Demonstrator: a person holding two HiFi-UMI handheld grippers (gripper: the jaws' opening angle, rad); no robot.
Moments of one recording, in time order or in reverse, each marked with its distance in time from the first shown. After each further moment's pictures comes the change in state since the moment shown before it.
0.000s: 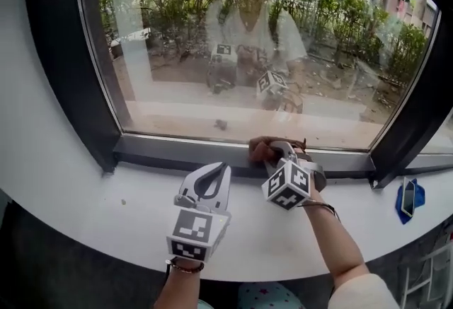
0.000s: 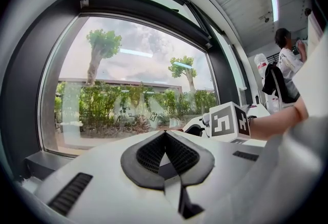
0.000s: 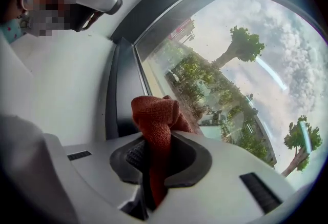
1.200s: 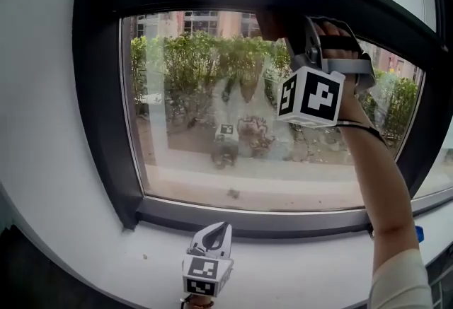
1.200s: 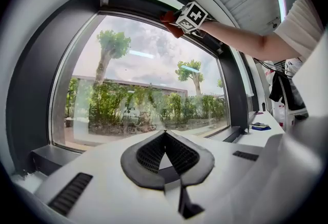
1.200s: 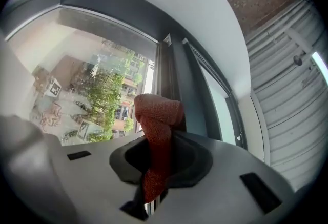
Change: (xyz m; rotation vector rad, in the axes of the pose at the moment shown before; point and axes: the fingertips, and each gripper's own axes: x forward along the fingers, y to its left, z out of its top) left arm -0.015 0.062 -0.020 -0.072 -0.057 0.057; right arm -0.235 -0.335 0.353 -0.746 -0.160 -1.135
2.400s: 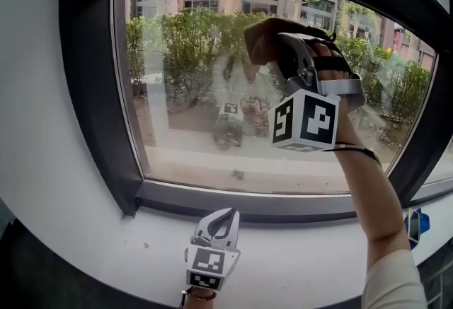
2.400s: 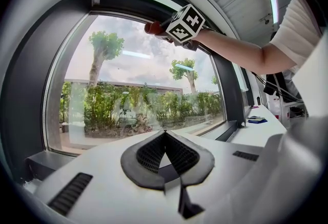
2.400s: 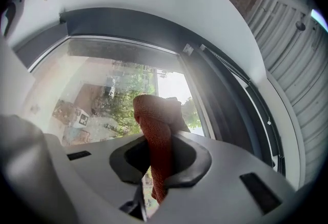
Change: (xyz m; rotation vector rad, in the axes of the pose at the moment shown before) left arm 0.008 -0.009 -0.006 0.075 -0.002 -0.048; right arm -0.039 0.107 0.035 0.189 -0.083 0.224
